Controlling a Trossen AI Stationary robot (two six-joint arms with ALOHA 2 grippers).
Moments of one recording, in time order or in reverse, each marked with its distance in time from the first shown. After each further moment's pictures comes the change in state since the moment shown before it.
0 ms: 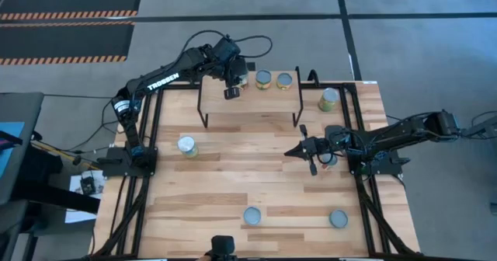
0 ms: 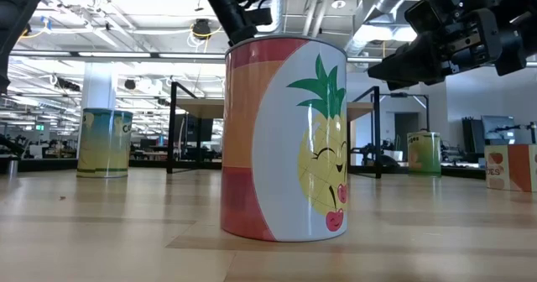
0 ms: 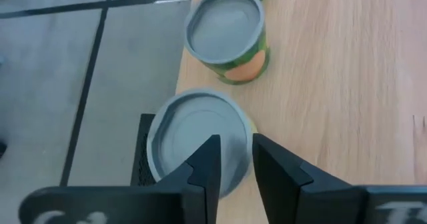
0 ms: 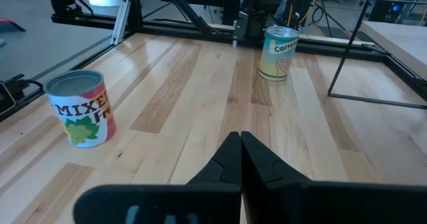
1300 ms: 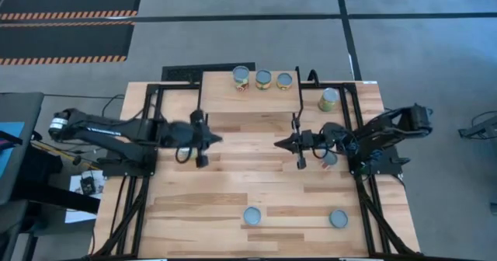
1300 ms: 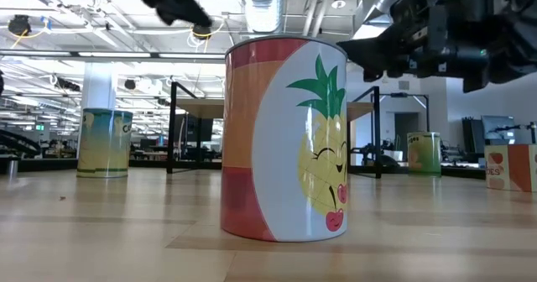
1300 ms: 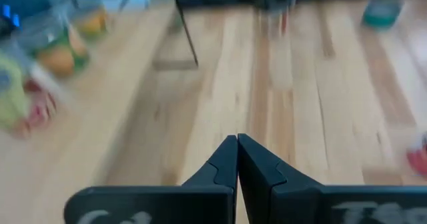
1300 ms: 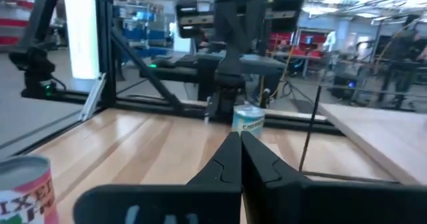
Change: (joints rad) left arm -0.653 -0.762 -0.980 0.516 -0.278 -0.530; right arm -0.062 0.399 0.004 0.723 -0.018 0.029
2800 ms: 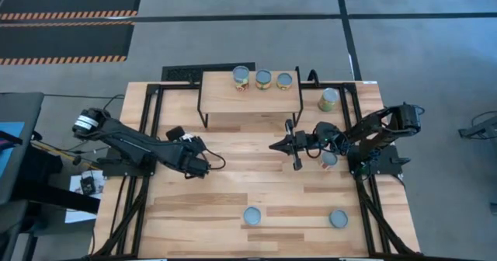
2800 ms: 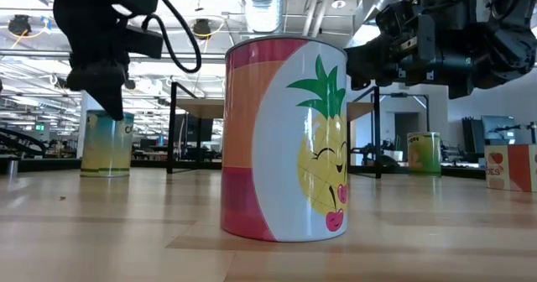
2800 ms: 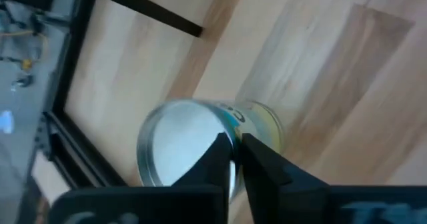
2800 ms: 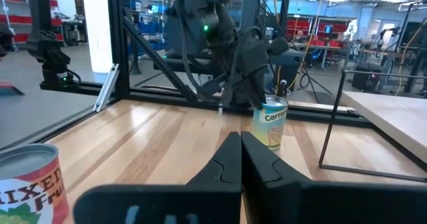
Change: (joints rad) left arm -0.177 0.370 0.018 -0.755 -0.255 -0.765; right arm -0.021 0.118 0.058 0.026 -0.076 0.016
